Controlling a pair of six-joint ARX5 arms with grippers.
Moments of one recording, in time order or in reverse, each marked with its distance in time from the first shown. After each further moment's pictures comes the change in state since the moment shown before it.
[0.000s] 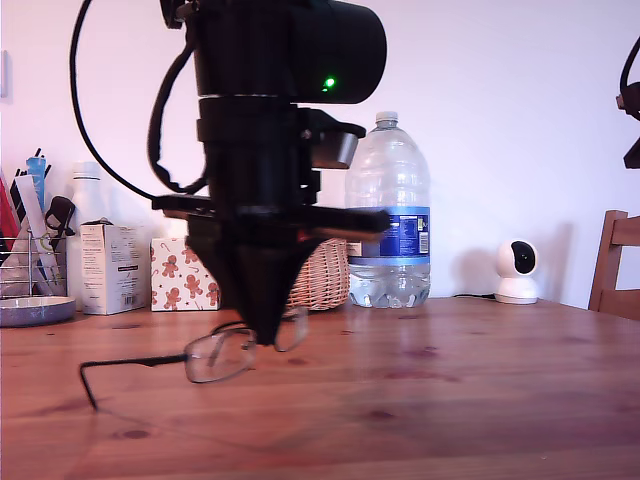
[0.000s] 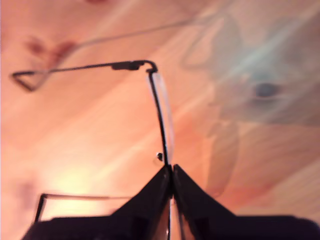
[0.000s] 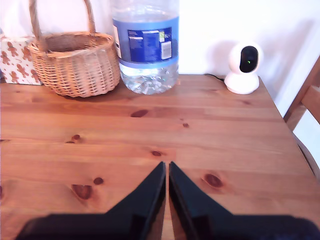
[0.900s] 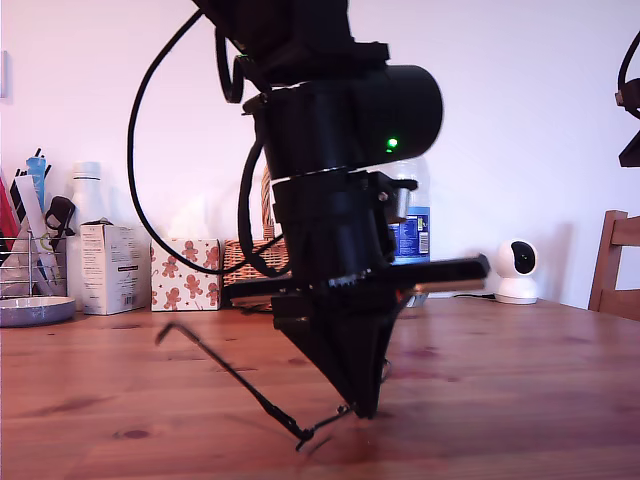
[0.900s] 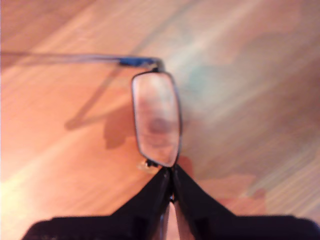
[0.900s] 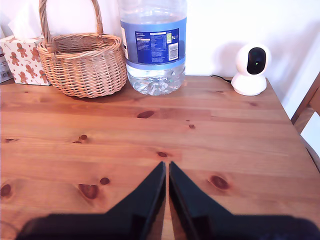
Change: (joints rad) left arm -0.031 0.148 0.021 0.182 0.172 -0.111; right arm 0.000 0.000 0.000 0.002 -0.026 0.000
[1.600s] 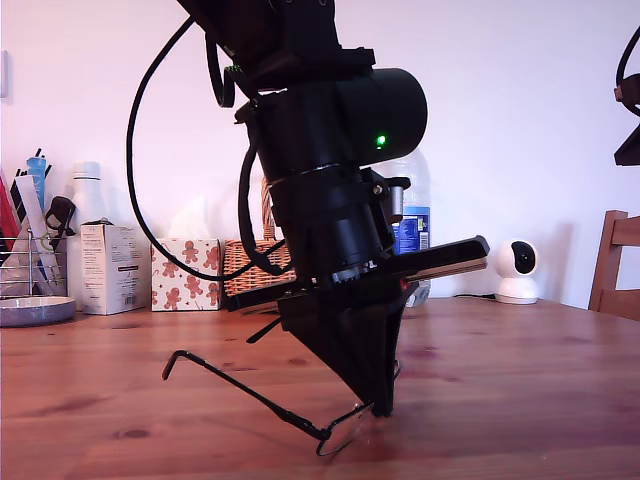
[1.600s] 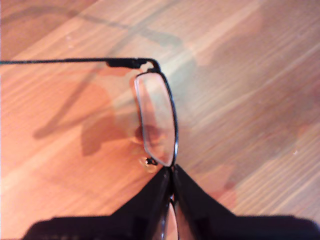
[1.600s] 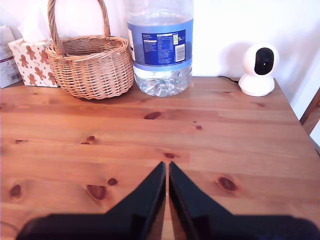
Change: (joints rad) left arm 0.014 0.000 0.000 0.016 0.108 0.000; right arm 0.000 0.000 0.000 0.003 -0.029 0.022
